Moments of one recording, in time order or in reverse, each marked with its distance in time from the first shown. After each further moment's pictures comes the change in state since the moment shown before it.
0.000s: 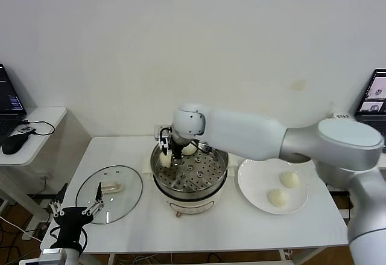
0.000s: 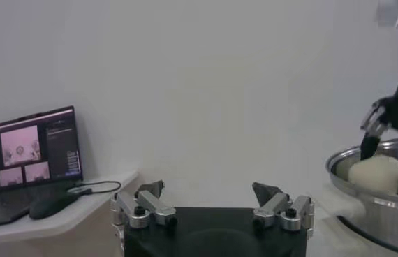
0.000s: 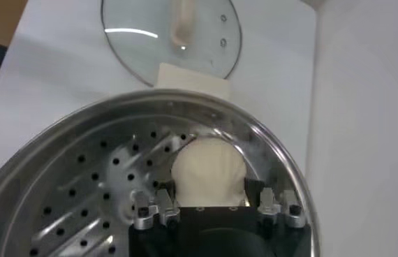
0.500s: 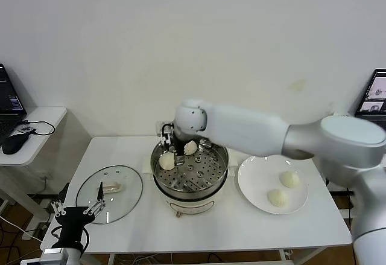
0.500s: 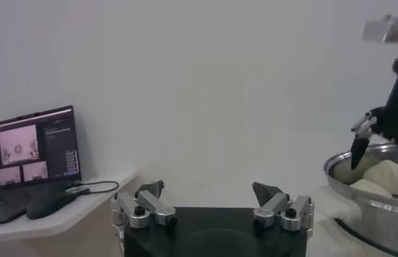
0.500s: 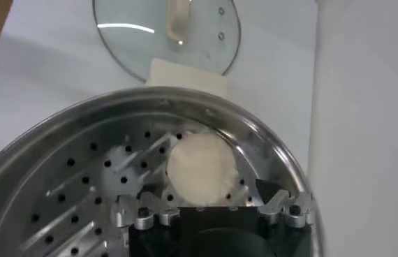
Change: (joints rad) left arm -0.006 -0.002 0.013 -0.008 0.002 0.001 -0.001; right arm 0.166 -0.132 -0.036 0.129 0.037 0.020 -0.091
